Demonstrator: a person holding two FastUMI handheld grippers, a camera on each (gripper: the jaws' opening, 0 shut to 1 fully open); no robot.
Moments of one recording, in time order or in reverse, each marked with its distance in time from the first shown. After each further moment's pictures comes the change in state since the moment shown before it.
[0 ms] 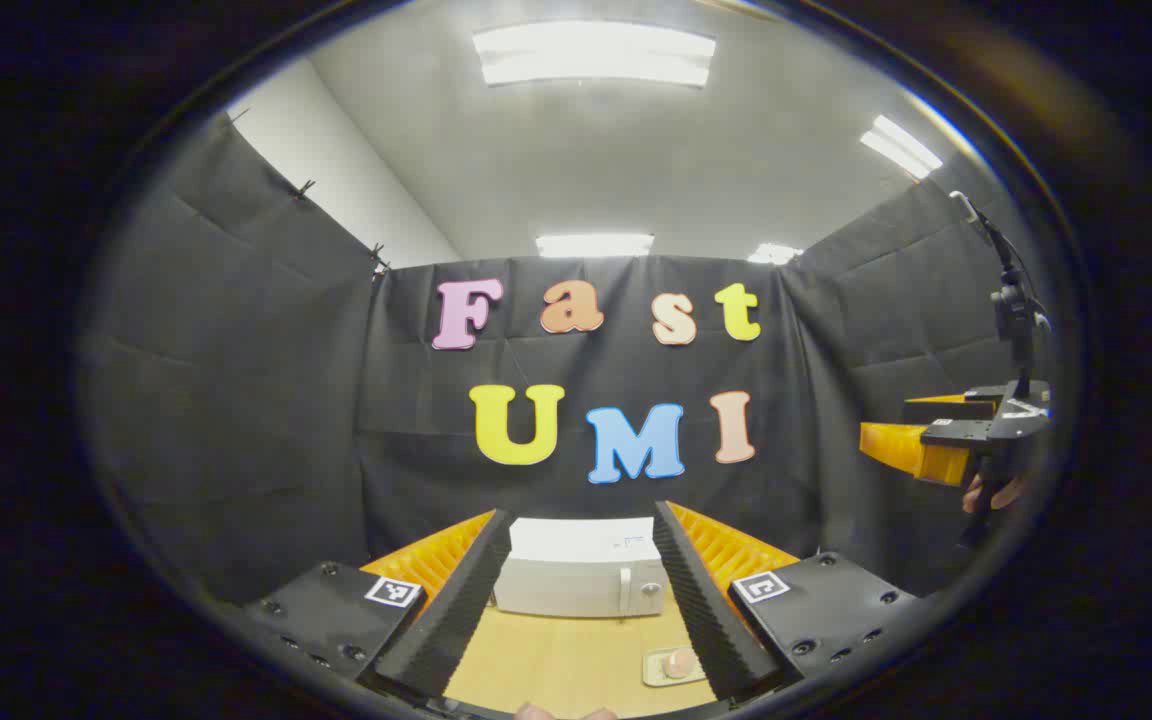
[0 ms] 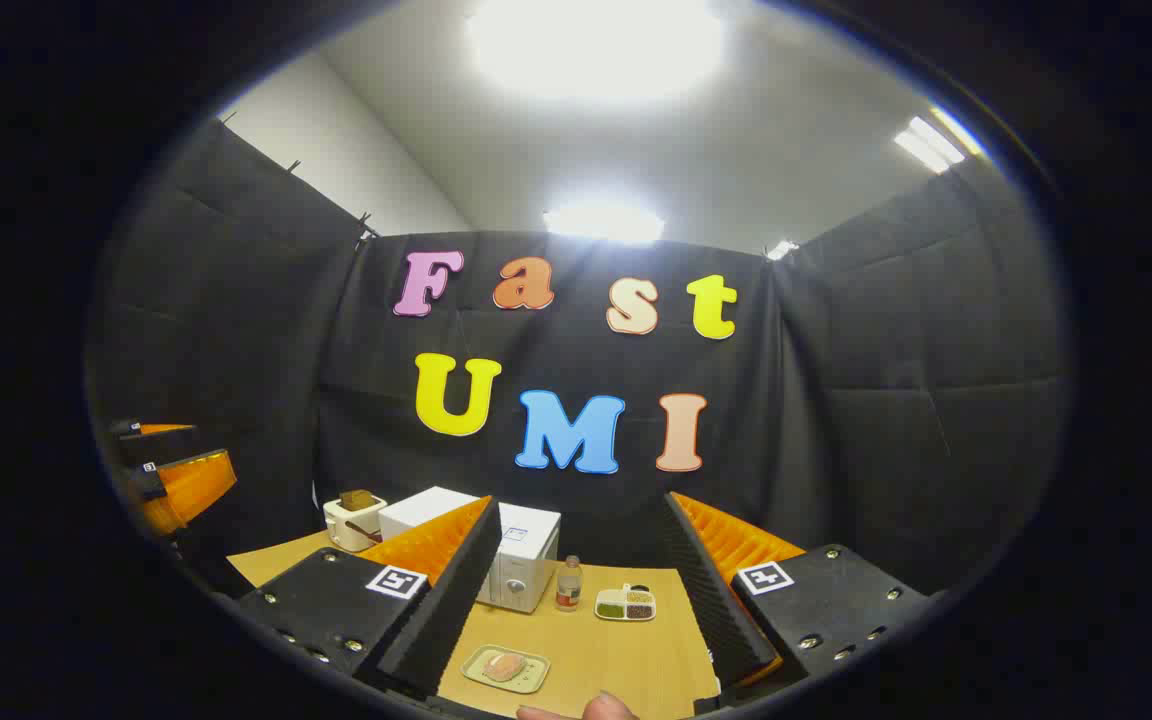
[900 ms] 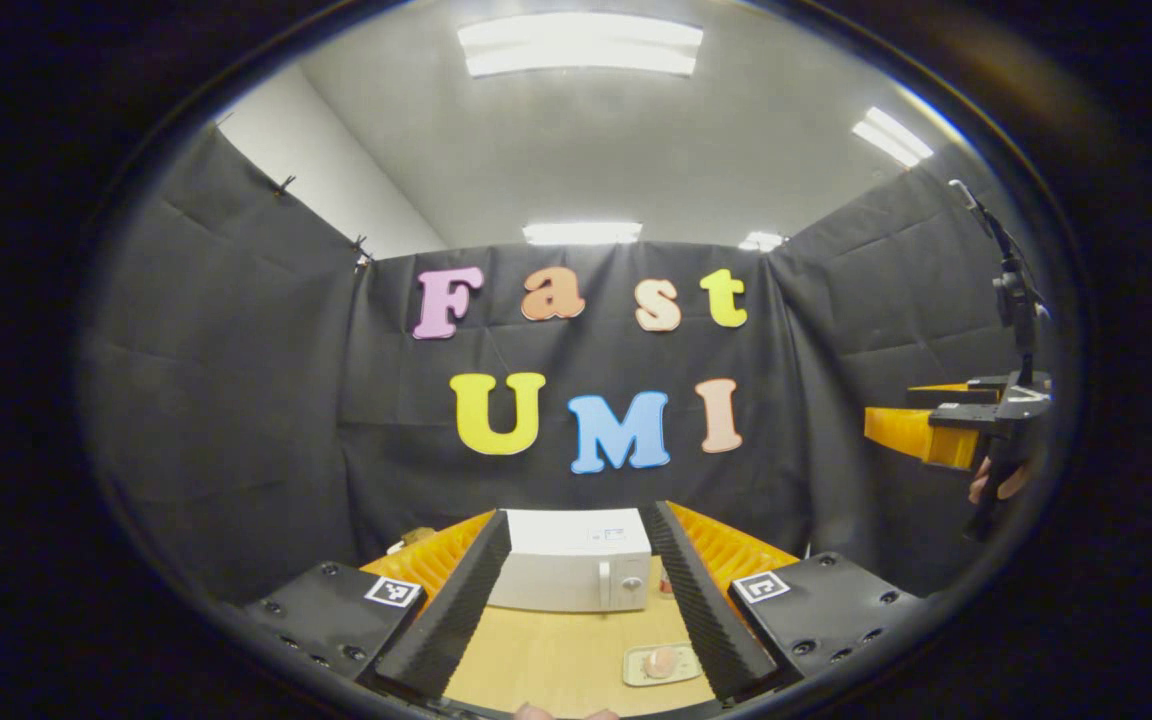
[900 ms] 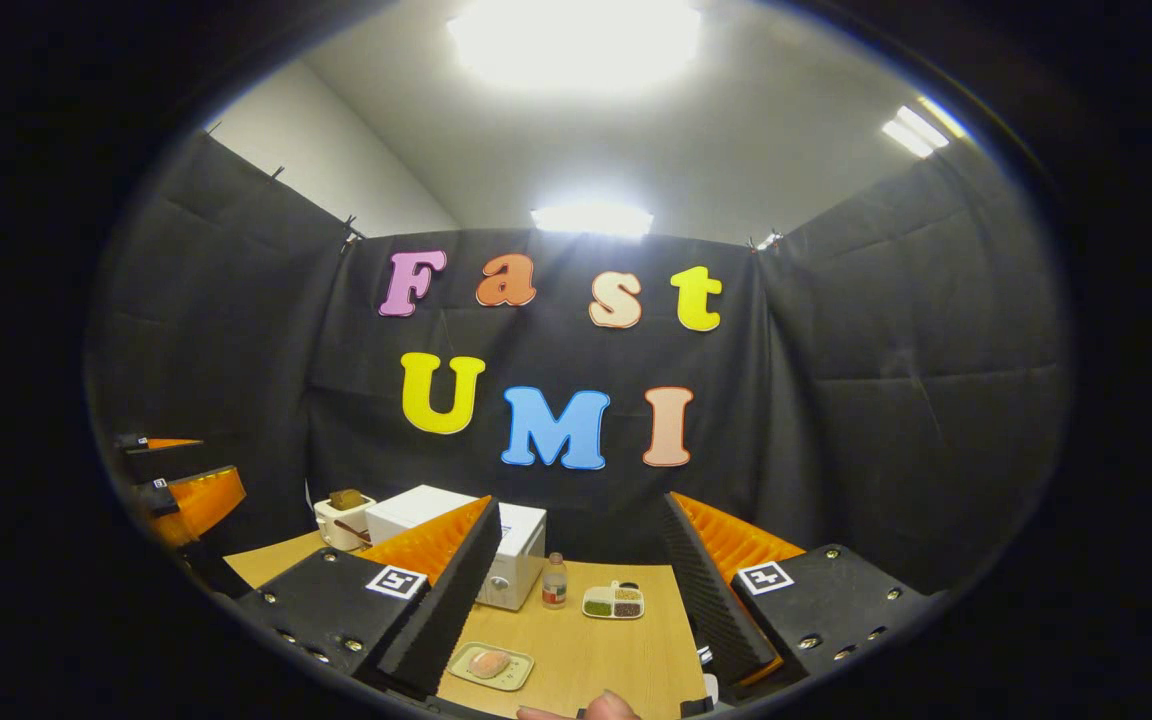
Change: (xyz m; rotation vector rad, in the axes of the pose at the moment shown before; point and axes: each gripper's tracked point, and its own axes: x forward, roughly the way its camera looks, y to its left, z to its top) left arm 0.021 -0.045 -0.014 0.008 0.044 -0.023; right arm 0.007 -0.041 -0.012 0.031 0.008 -0.010
